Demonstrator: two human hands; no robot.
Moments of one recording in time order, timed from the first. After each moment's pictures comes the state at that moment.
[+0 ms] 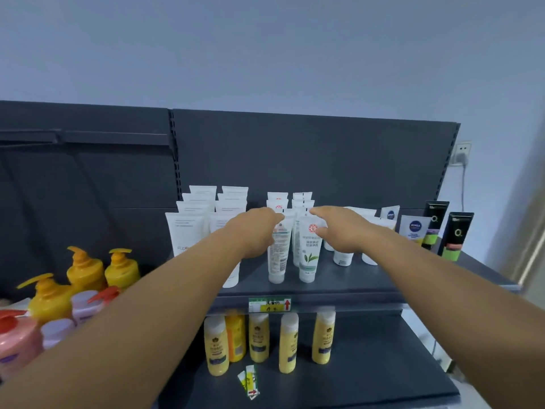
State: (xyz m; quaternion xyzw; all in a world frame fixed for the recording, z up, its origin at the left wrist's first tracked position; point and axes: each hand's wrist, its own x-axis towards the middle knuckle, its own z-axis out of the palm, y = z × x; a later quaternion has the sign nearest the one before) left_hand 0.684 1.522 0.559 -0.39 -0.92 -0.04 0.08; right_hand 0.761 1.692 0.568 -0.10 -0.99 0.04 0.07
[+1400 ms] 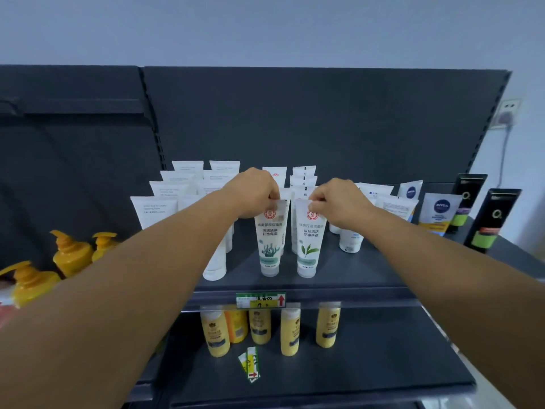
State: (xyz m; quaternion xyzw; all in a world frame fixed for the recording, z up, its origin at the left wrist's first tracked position) left_hand 0.608 1.579 0.558 -0.37 -0.92 -0.08 0.07; right_hand 0.693 1.743 0.541 -0.10 -0.97 0.18 0.14
